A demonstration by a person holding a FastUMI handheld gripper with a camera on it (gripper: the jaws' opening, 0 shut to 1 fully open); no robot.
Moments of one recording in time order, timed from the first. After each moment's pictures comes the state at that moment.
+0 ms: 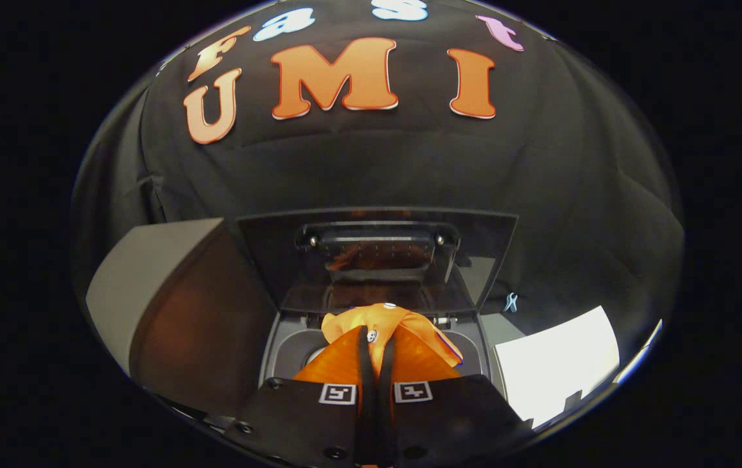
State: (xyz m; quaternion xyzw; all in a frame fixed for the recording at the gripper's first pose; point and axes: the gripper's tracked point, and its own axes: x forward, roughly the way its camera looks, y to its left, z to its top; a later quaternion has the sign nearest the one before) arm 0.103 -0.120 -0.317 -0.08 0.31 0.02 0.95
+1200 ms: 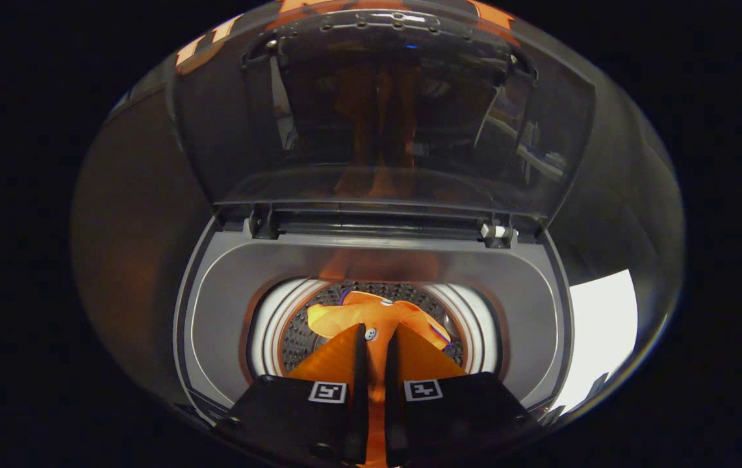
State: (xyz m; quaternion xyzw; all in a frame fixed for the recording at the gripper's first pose) arm 0.110 -0.148 -0.505 -0.08 0.45 -0.01 0.89
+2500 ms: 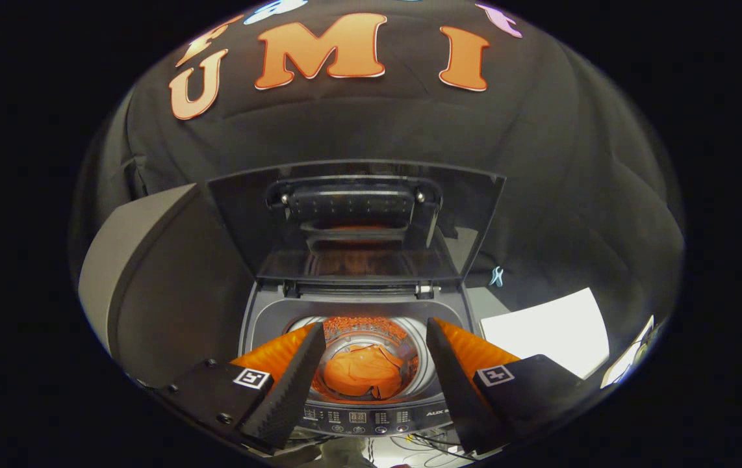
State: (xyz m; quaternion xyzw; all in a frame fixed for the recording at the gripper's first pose) arm 0.084 -0.141 -0.315 -0.08 0.37 -0.02 0.93
